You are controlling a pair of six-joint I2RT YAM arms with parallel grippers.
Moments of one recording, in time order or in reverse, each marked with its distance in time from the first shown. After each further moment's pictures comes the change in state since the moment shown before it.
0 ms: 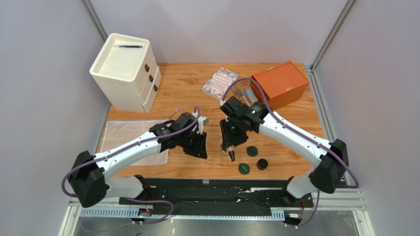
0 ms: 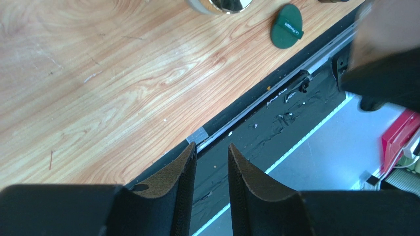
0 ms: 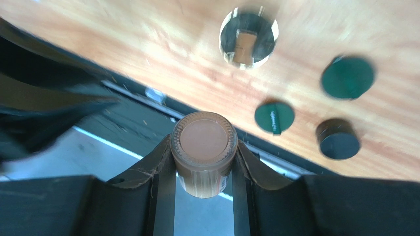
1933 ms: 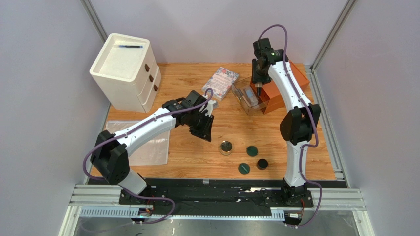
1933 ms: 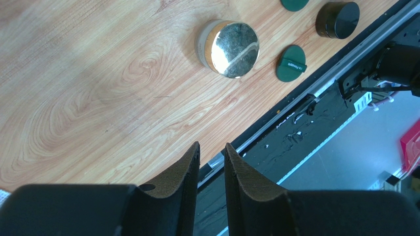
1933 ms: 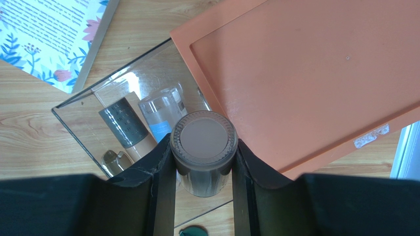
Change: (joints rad) left arm 0.100 0.302 0.380 -0.167 0.035 0.224; right arm -0.628 0.638 0.921 -0.055 0.305 -0.318
